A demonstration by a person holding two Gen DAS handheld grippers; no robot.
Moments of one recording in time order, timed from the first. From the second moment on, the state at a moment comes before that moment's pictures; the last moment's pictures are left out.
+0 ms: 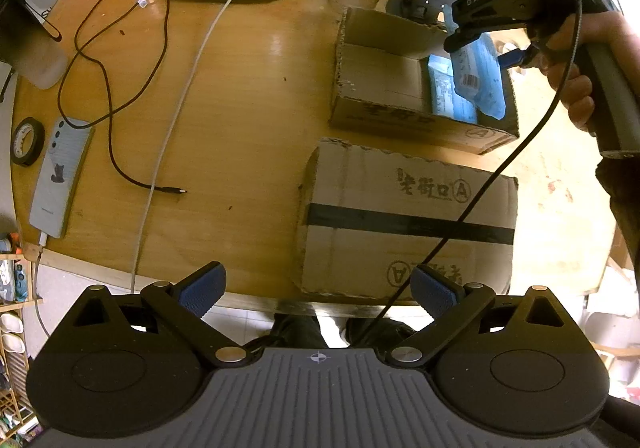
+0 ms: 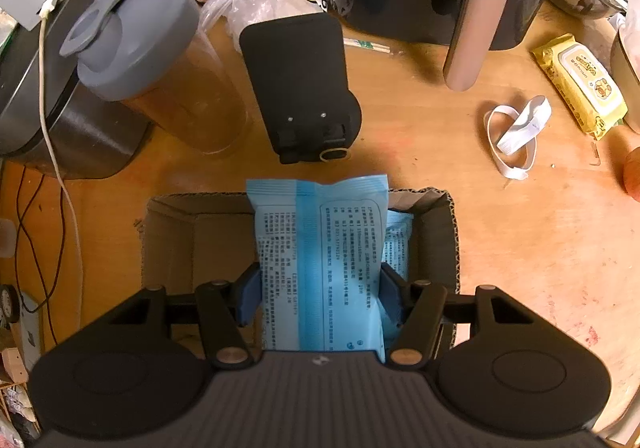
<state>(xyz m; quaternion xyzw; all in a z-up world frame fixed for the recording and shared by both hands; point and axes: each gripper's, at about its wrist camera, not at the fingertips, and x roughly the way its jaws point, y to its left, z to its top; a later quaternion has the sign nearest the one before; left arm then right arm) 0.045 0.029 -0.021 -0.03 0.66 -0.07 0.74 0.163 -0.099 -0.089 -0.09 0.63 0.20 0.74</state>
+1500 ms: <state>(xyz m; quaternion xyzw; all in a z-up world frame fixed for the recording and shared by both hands) 0.051 0.057 -0.024 -0.03 0.67 -0.07 0.74 0.145 -0.056 -0.101 -0.08 0.64 0.19 0.74</state>
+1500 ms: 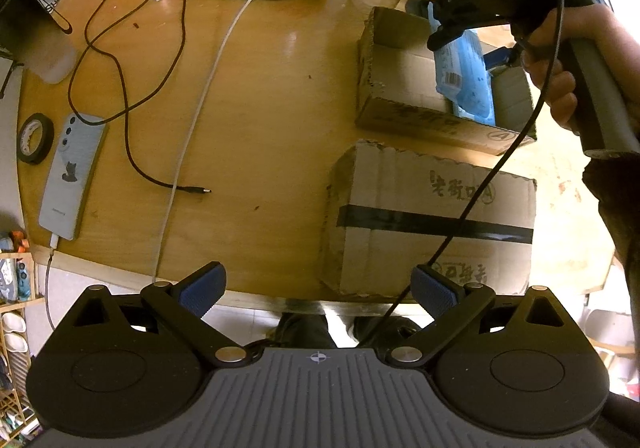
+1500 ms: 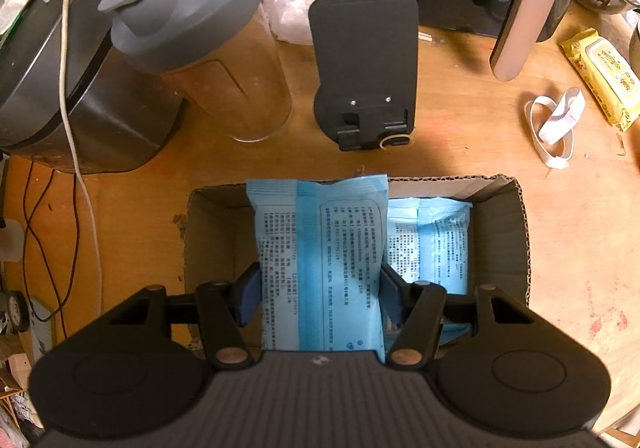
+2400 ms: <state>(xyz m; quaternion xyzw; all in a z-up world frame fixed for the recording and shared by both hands) 0.053 0.066 -0.025 -0.03 0.67 -0.07 0.74 0.139 -0.046 -0.101 -0.08 0.64 0.19 0.74</state>
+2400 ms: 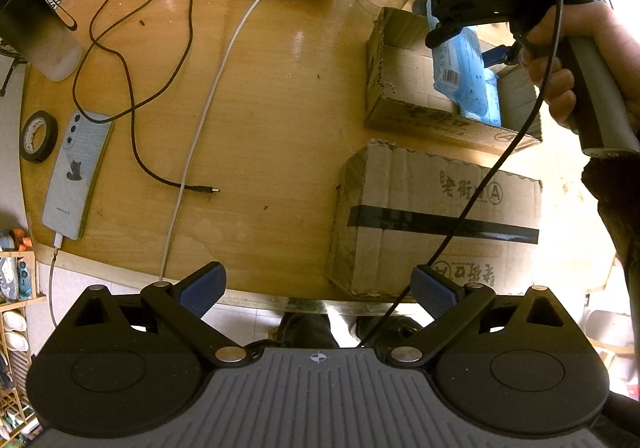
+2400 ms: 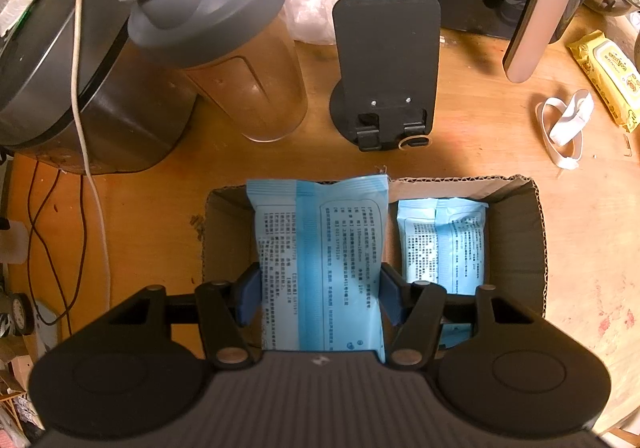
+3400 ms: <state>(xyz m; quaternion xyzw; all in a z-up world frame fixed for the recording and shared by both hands) 0.050 0.066 -0.027 -0.03 0.68 -0.06 0.73 0.142 -0.045 -0.147 -0.08 0.65 0.18 0.73</state>
